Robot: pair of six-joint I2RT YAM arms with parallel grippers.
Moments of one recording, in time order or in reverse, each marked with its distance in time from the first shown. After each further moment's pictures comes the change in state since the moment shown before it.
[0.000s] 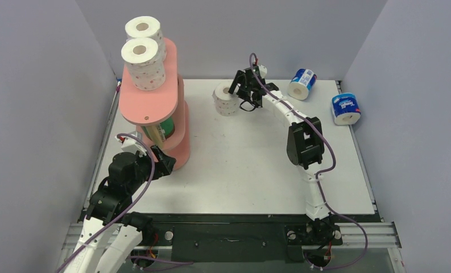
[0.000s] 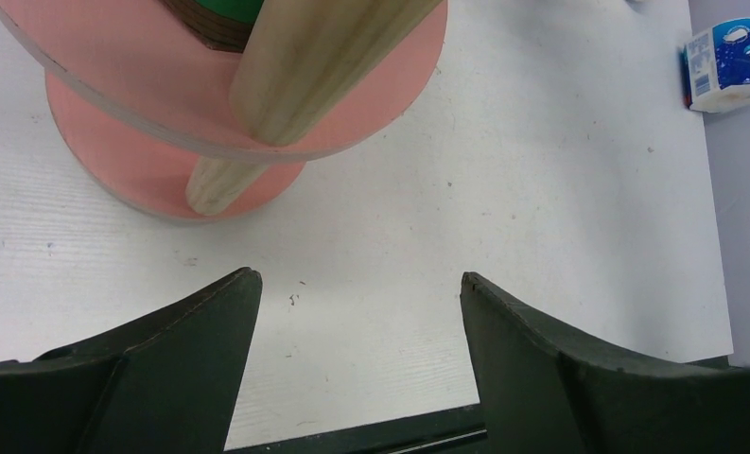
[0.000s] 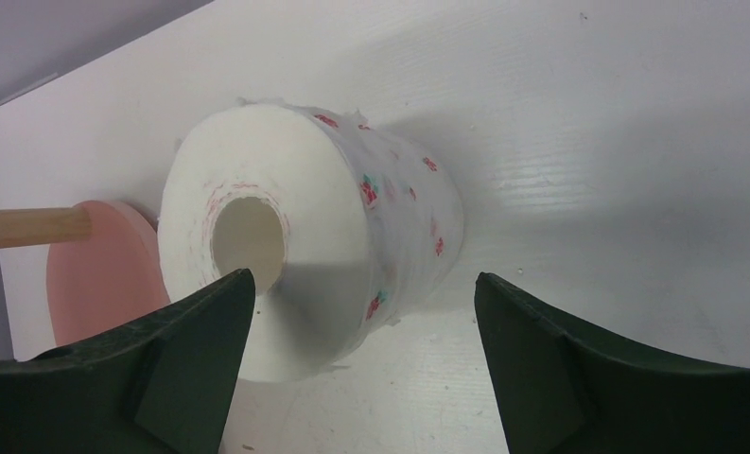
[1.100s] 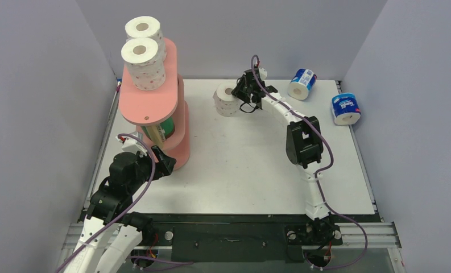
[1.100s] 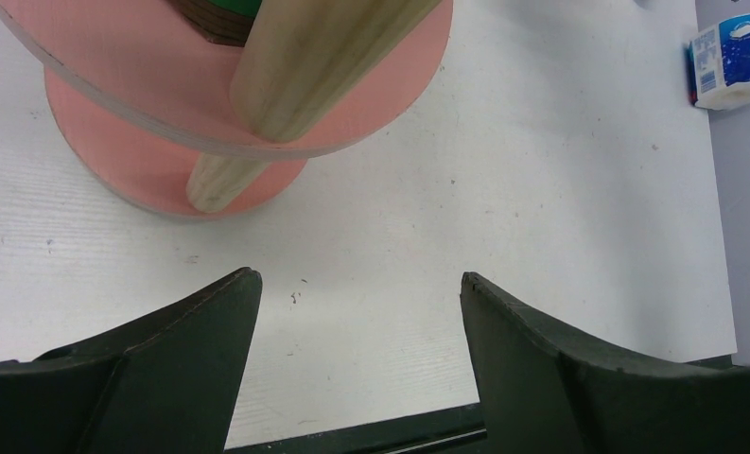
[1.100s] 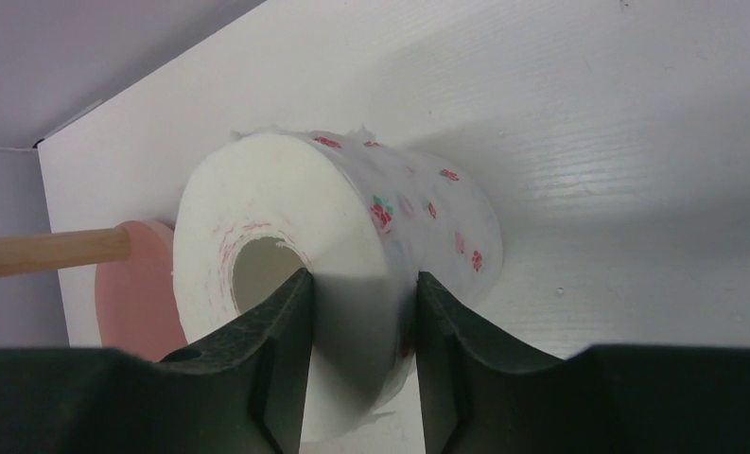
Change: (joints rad) left arm -0.003 0.003 -0.007 0.000 -0.002 0.000; right arm -0.002 0.040 -0.009 0.093 -0.034 0.097
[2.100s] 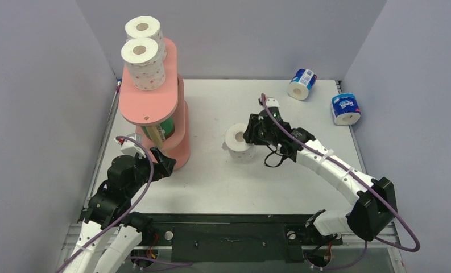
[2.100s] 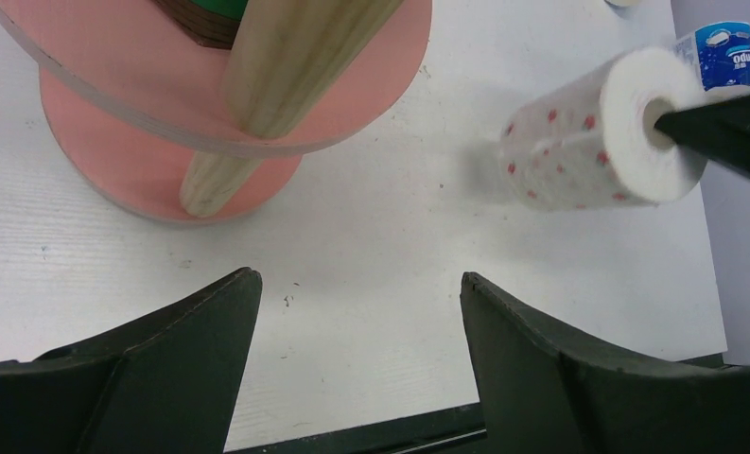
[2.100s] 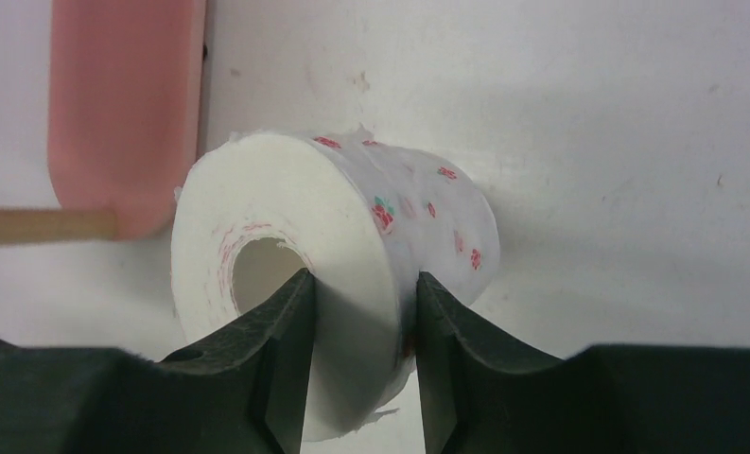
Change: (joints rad) left arm -0.033 -0.039 0.000 -0.002 -0.025 -0.009; right arm 0.194 -0.983 -0.905 -0.099 0.067 -0.242
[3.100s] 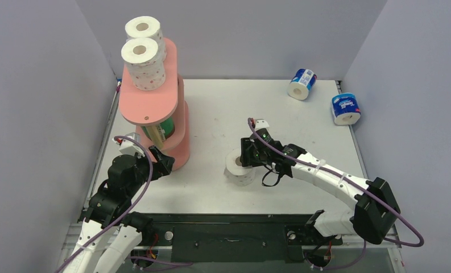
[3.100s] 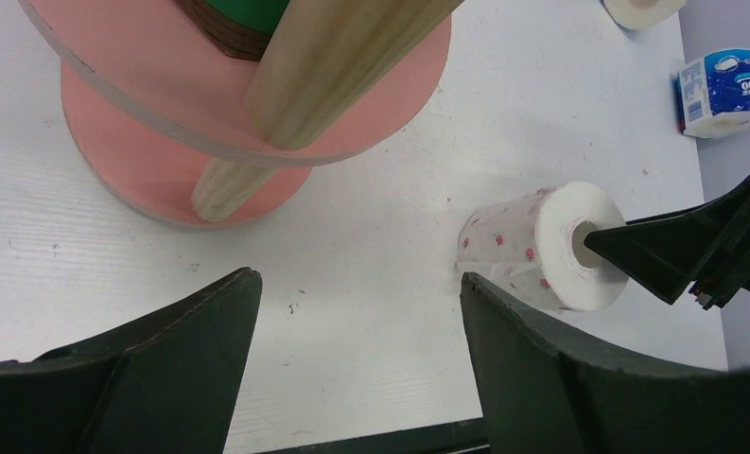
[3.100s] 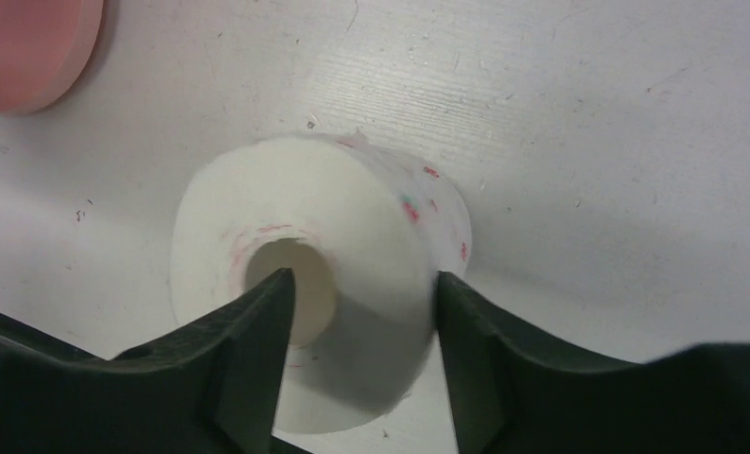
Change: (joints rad) left arm 0.000 0.006 -0.002 0.007 -0.040 -0.026; right arm 0.168 -0.064 -0.243 0.002 0.035 -0.042
